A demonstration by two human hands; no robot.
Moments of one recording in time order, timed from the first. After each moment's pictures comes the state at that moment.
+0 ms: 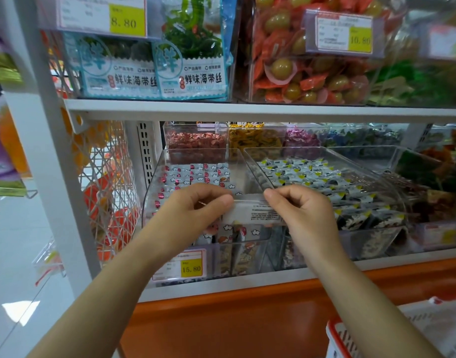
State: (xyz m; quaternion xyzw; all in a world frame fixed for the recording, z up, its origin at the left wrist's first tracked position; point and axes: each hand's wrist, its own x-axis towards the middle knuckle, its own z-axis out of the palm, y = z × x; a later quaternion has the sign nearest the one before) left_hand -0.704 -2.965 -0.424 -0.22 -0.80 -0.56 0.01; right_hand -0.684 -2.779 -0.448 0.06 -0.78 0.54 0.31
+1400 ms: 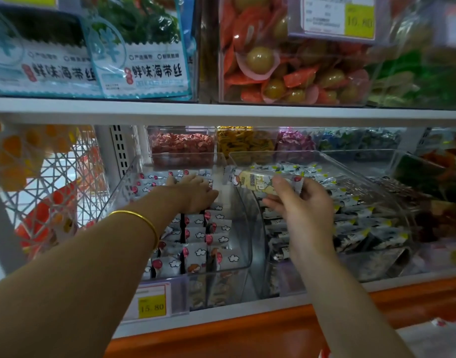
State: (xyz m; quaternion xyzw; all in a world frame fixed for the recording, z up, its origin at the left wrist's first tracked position) left_hand -0.868 -2.900 -0.444 -0.21 -0.98 0.02 -0.03; right_hand -0.738 -2.750 -0.446 -0.08 -0.62 0.71 0.33
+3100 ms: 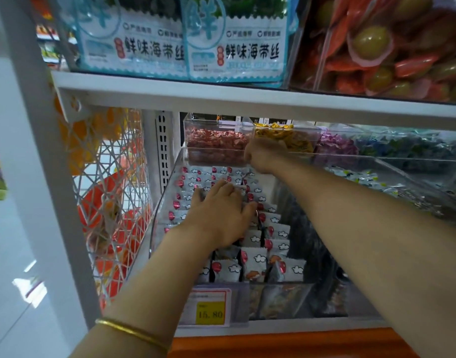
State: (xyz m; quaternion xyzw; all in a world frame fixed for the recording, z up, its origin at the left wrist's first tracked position) left_hand -0.822 -2.941 -0.466 -0.20 -0.97 -0.13 0.05; right_hand -0.923 -2.814 -0.415 0.05 -0.99 -0.02 0.13
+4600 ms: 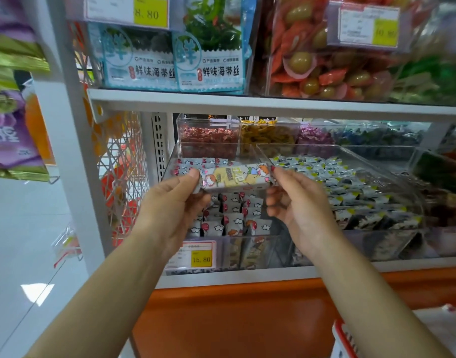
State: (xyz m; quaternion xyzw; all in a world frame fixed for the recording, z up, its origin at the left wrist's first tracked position) left_hand -0.719 -2.977 -0.439 -0.01 -0.51 -0.86 0.01; right_hand -0.698 -2.794 -0.437 0.02 -0.61 0.78 0.14
